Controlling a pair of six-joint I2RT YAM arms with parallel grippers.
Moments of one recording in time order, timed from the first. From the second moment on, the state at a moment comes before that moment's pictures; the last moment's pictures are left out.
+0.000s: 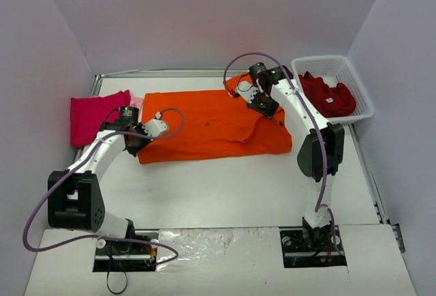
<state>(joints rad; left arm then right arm) -0.08 1.42 0.99 -0.67 0.09 0.84 0.39 2.03 1.95 -1.25 0.12 -0.69</state>
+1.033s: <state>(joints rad) -0.05 1.69 1.15 -0.62 0.09 0.87 0.36 2.34 2.22 -1.24 0.17 -0.71</state>
